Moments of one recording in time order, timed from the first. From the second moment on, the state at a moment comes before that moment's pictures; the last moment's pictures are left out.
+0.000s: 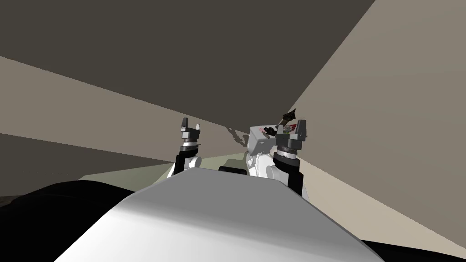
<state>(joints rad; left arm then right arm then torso) 0.50 0.05 0.06 -2.26 0.12 -0.43 0.04 0.51 -0.03 0.04 -2.40 -0.02 -0.43 0.00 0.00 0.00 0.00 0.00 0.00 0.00</state>
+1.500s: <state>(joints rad) 0.50 0.05 0.06 -2.26 0.12 -0.43 0.04 0.66 -0.43 0.10 -2.21 -0.04 -0.50 0.06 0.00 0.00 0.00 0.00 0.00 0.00</state>
